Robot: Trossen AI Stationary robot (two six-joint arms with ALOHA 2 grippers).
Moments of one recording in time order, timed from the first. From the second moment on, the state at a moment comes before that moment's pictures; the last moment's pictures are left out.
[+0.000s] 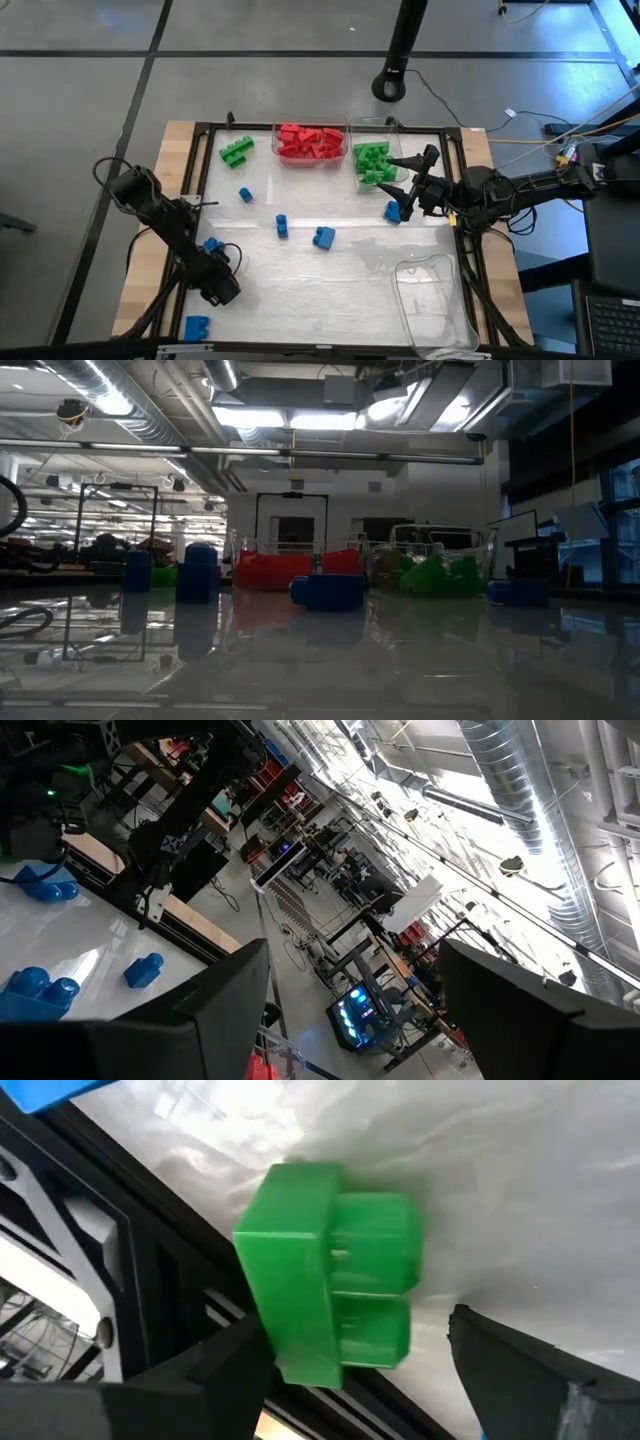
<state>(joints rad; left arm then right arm) -0.83 1.63 0.81 -0.95 0.42 -1.65 0.19 0.85 0.71 0.31 0.41 -0.89</state>
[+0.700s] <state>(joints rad) -0.84 1.63 0.78 -0.93 0.36 -1.61 0.19 0.85 0.71 0.31 0.41 -0.89</state>
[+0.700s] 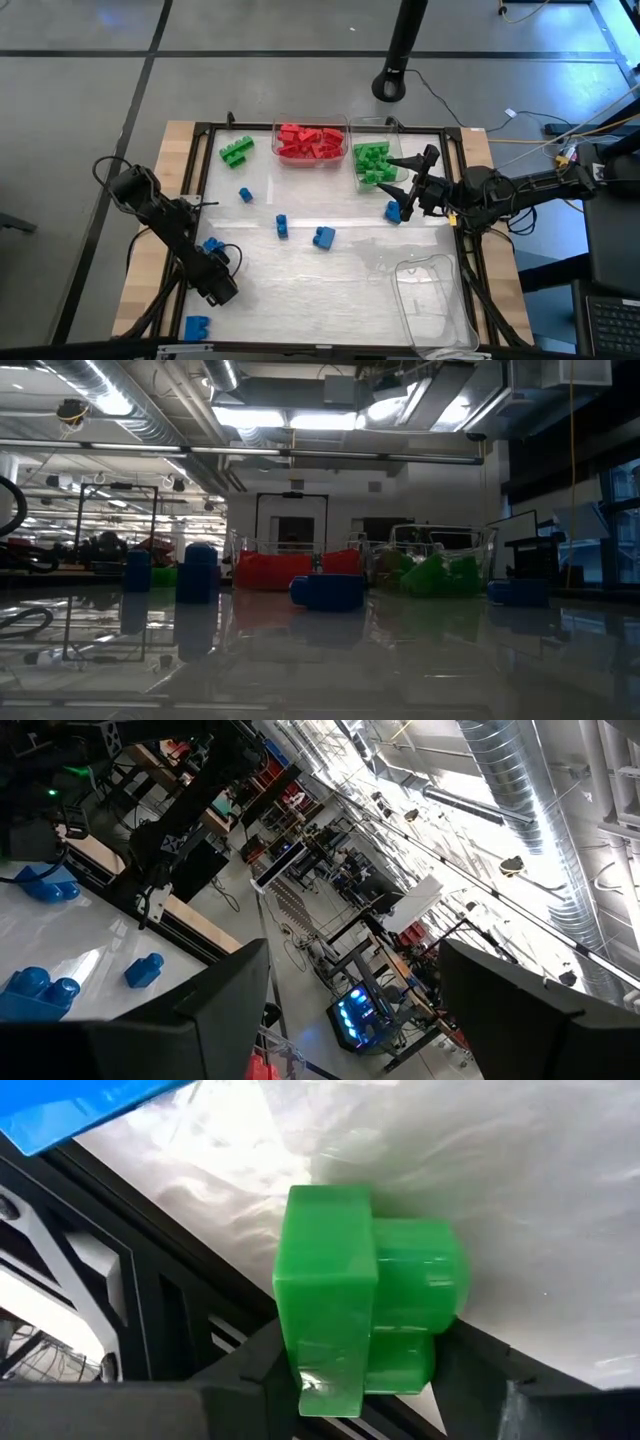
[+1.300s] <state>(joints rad) -0.84 1.63 0.83 -0.93 0.32 -1.59 0.19 0.85 0.71 0.31 0.41 -0.89</state>
